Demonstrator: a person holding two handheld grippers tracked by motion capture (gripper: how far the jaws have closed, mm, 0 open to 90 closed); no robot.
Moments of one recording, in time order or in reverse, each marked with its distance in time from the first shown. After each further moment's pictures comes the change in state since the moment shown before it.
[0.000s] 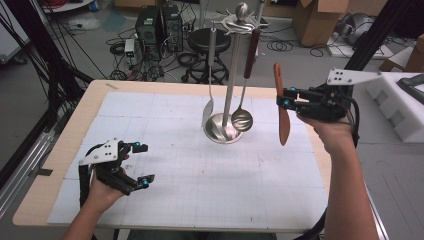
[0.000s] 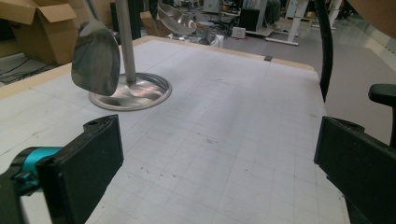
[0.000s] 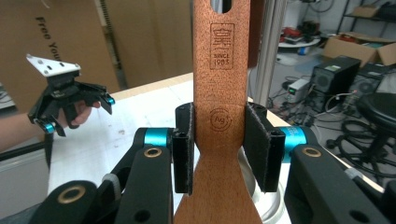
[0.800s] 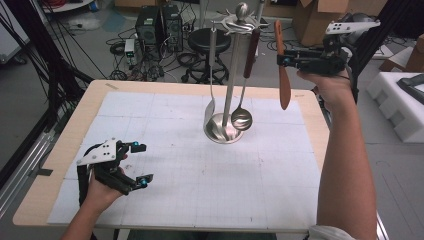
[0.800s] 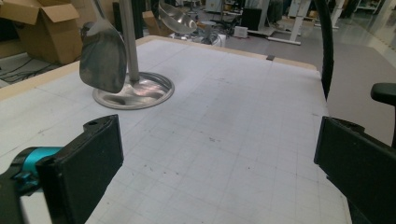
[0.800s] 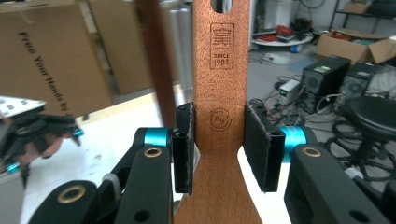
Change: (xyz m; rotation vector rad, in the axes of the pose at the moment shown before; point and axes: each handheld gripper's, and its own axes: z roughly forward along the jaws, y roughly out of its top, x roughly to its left) left arm 0.001 0.000 -0.003 0.008 0.011 0.005; right arm -0.066 0.060 0.022 0.011 -0.023 0.033
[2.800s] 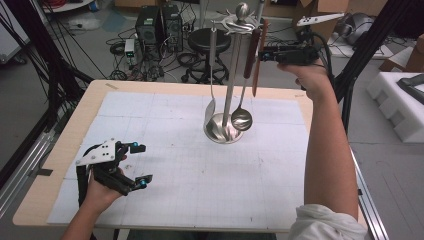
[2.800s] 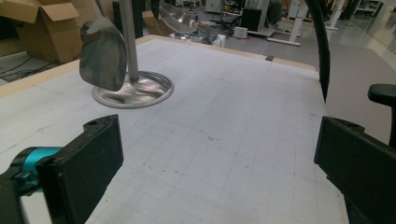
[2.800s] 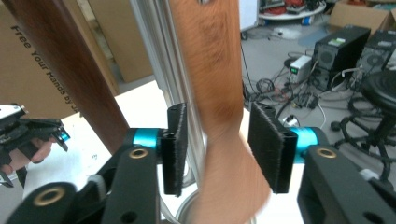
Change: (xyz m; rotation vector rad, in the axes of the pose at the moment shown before) left arm -0.001 -0.001 -0.002 -0.004 -0.001 -0.008; right arm -0.024 0.007 0.054 0.100 0.032 0.075
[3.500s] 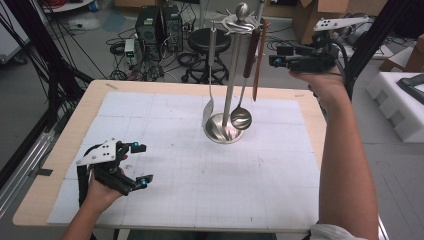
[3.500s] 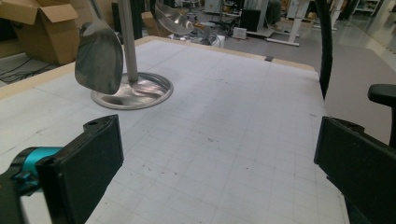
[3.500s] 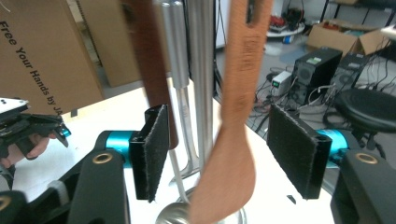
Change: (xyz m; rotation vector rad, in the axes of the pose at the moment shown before) left arm 0.000 0.001 0.002 -0.005 -0.005 0.003; right arm 0.037 -0.005 -0.040 -0.064 -0.070 -0.079
